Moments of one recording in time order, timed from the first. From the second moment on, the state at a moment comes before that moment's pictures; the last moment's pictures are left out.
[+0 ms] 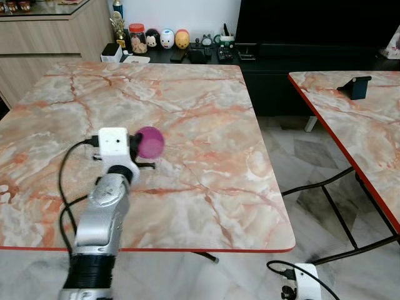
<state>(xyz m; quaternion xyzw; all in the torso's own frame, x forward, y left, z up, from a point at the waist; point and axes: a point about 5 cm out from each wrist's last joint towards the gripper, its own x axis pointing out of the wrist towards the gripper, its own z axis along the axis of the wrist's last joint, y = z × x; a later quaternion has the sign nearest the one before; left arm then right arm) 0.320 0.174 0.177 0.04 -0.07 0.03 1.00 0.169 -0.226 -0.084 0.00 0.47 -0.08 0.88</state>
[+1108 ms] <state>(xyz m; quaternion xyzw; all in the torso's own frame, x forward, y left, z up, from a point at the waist) 0.315 0.157 0.181 0.07 -0.14 0.02 0.99 0.165 -0.227 -0.086 0.00 0.48 -0.09 0.87</state>
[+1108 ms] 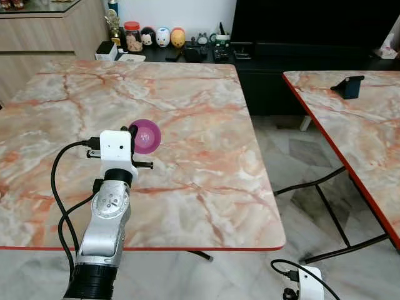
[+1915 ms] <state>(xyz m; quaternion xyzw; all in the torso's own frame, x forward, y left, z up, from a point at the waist) 0.321 0.146 0.186 0.06 -0.15 0.01 0.99 0.163 -0.233 -0.085 -0.01 0.49 -0.09 0.87</state>
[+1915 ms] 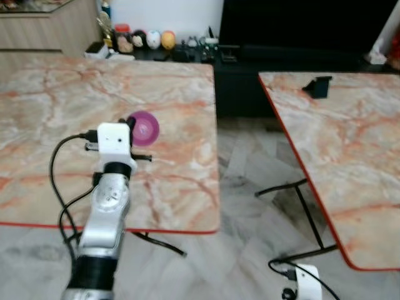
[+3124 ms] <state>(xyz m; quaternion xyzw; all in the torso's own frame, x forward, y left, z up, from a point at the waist) 0.323 0.145 0.191 0.06 -0.16 0.01 0.99 0.159 -0.229 -0.088 0.00 0.50 -0.09 0.86</state>
